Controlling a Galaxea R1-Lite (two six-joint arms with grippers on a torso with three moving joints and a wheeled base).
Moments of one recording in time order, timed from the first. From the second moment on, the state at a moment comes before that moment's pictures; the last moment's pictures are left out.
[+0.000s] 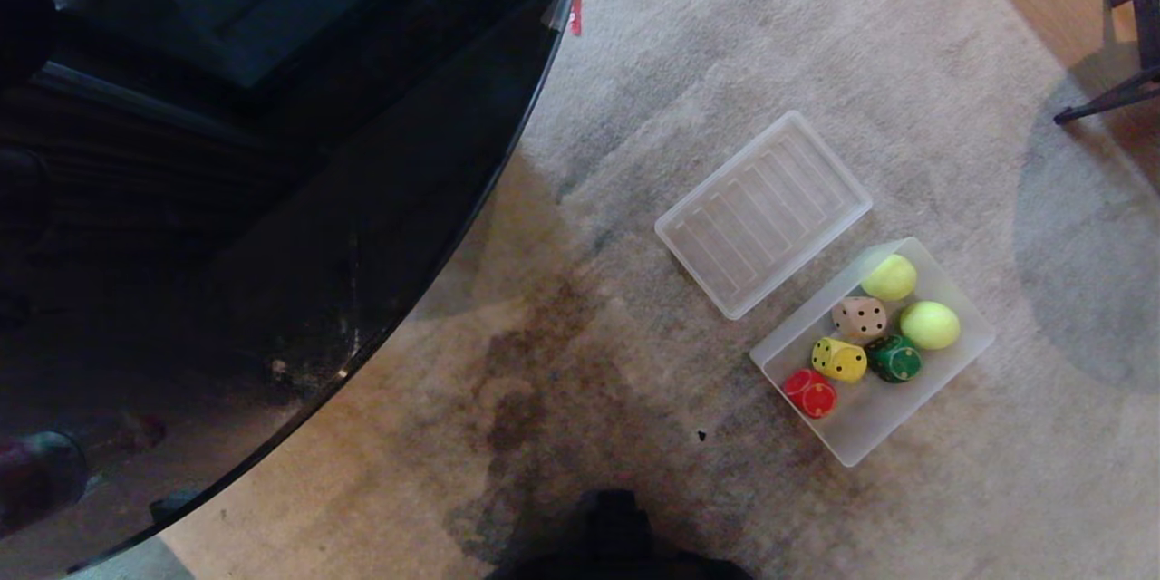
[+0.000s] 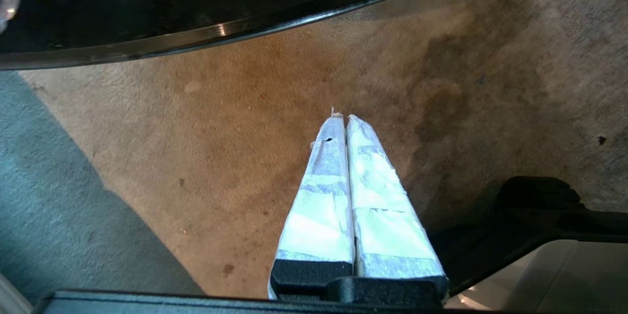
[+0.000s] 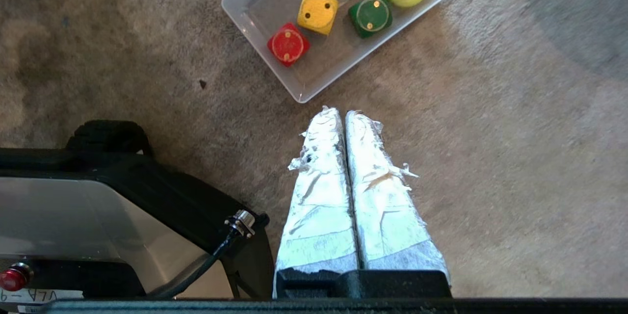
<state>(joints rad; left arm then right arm) 0.00 0.00 0.00 0.01 0.01 -0.01 0.01 0.00 -0.07 0.18 0.01 -0.06</state>
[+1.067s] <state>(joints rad) 0.00 0.00 0.00 0.01 0.01 0.00 0.01 0.21 -0.27 0.27 0.03 0.07</state>
